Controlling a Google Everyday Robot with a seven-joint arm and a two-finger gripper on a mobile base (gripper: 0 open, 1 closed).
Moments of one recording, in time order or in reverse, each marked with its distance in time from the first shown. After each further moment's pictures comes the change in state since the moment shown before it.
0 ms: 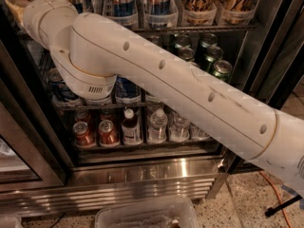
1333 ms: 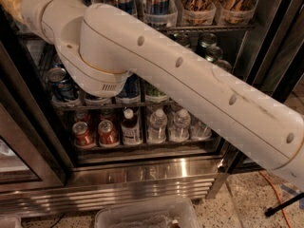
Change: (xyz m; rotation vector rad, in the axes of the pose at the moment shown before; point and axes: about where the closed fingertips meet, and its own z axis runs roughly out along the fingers) arm -0.035 0.007 -0.023 -0.059 -0.068 -0.066
